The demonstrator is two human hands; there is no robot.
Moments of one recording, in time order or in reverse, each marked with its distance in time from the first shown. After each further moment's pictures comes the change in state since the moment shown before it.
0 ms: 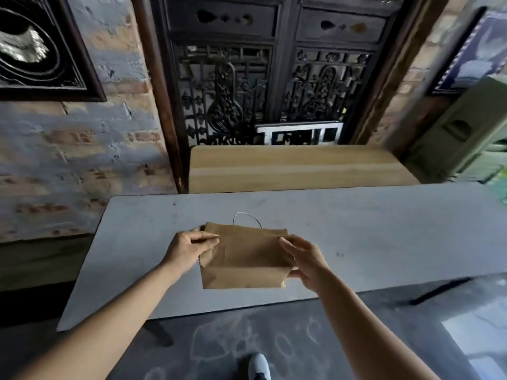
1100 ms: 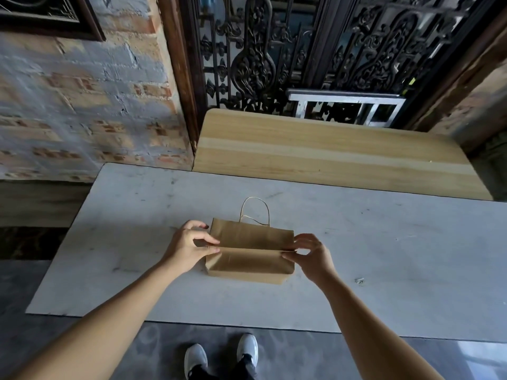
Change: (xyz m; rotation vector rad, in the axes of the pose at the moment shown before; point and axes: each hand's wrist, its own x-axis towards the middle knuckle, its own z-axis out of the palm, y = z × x) left_hand 0.095 -0.072 0.043 0.354 0.078 -0.033; right_hand 0.170 0.019 -0.047 -0.609 -0.007 -0.229
